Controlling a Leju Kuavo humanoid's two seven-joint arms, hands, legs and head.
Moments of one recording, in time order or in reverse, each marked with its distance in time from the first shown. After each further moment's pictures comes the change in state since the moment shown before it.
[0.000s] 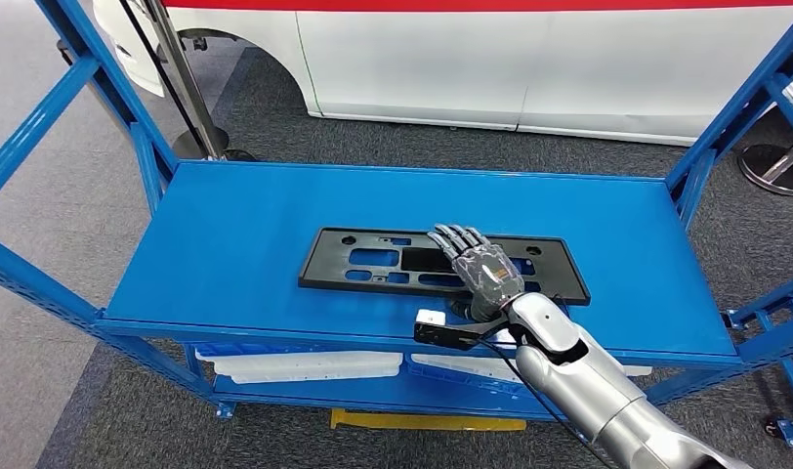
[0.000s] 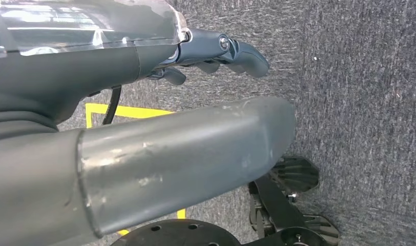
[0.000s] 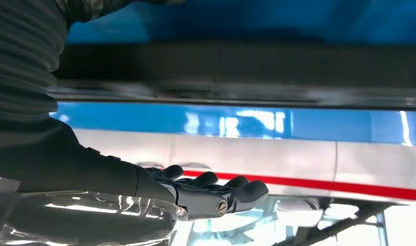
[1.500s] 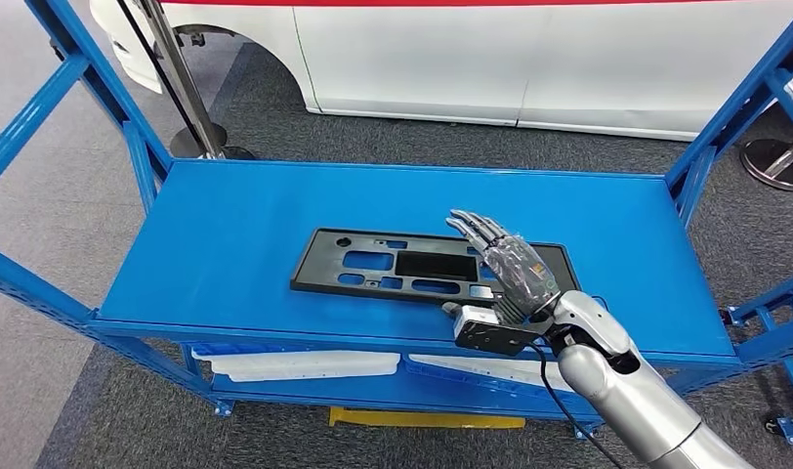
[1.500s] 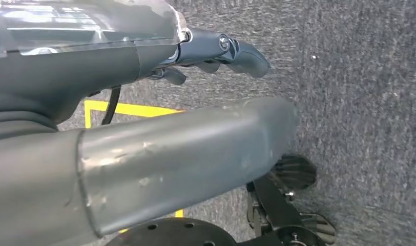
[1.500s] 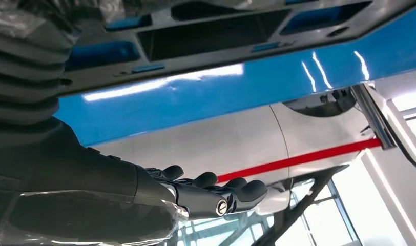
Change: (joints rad) left arm 0.004 0.002 0.014 0.000 0.007 -0.002 -0.007; right arm 0.124 -0.154 -0.133 -0.398 -0.330 0.160 -0.123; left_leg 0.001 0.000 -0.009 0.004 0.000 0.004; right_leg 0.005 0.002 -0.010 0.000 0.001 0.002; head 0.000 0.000
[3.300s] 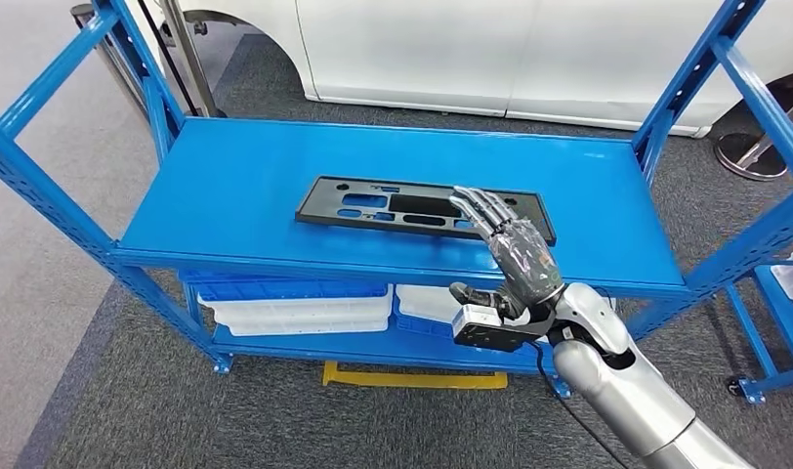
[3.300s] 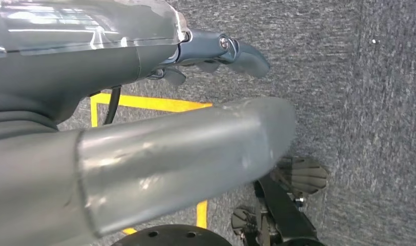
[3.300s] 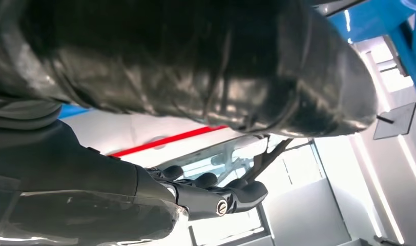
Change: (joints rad) left arm 0.000 0.003 0.012 -0.005 -0.016 0.008 -0.014; right arm -0.025 0.025 -0.007 -0.002 0.067 -0.156 -0.057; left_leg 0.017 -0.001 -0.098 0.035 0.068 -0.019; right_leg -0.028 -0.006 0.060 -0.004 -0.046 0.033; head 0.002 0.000
